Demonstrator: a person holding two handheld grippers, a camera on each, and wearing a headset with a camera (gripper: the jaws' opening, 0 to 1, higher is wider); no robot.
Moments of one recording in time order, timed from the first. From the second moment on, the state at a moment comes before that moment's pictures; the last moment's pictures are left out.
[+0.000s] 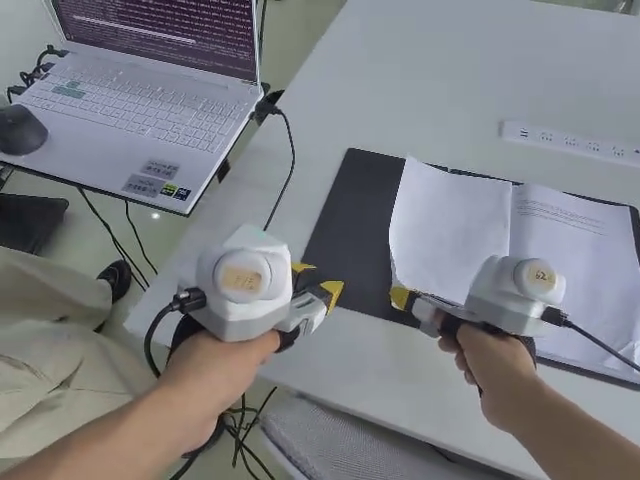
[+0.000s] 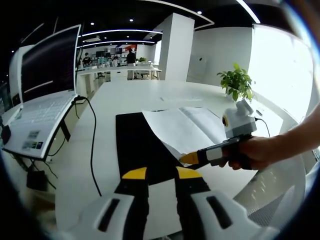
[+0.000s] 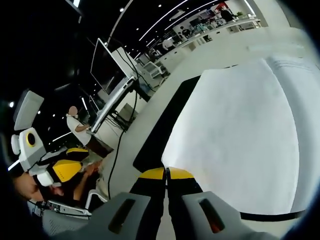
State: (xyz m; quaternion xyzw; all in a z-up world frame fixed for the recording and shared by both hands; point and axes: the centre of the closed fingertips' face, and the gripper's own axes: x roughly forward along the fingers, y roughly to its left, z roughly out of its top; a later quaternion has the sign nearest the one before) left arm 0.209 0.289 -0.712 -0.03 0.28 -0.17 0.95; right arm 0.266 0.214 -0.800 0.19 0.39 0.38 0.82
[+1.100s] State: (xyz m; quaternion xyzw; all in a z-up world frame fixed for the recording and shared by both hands) left arm 0.241 0.252 -0.754 -0.01 0.31 -0.20 0.93; right arm 0.264 0.203 -0.785 0.26 0.39 0.37 0.80
